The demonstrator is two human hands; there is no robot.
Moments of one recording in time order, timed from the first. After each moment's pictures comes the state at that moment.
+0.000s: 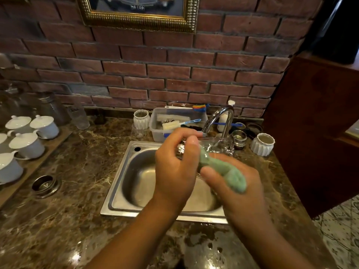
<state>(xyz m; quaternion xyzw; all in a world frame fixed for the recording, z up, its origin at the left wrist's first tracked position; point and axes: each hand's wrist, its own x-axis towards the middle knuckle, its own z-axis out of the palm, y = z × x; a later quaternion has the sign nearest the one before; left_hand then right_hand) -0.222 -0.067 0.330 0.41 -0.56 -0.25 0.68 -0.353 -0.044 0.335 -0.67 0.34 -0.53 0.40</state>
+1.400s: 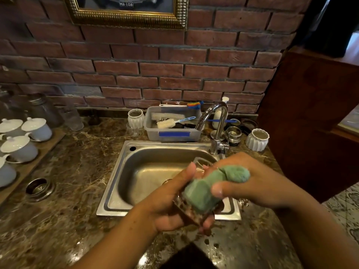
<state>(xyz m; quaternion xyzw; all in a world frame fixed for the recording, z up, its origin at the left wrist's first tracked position) -0.214 -0.051 0.301 0.14 -0.30 -0.91 0.27 -0.411 -0.086 0.356 -0.78 0.25 -0.22 0.53</state>
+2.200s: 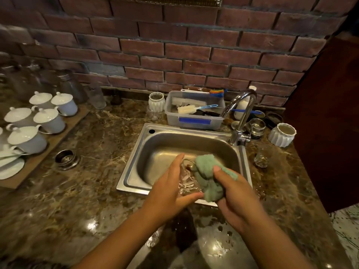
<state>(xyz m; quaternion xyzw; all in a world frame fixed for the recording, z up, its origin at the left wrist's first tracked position) -0.161 -0.025 0.215 0.60 -0.67 -0.29 0.33 -0.331 -0.053 0.259 -0.28 0.50 -0.44 0.69</state>
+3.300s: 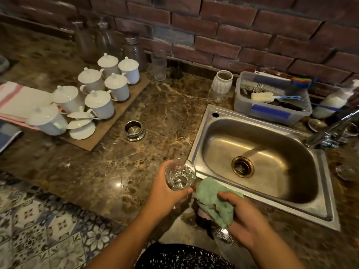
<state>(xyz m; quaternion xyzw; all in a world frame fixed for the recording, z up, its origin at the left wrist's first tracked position) 0.052 0.047 0.116 0.69 -0.40 -0.39 0.46 -0.143 -0.006 0.184 -0.13 0.57 -0.22 0.78</state>
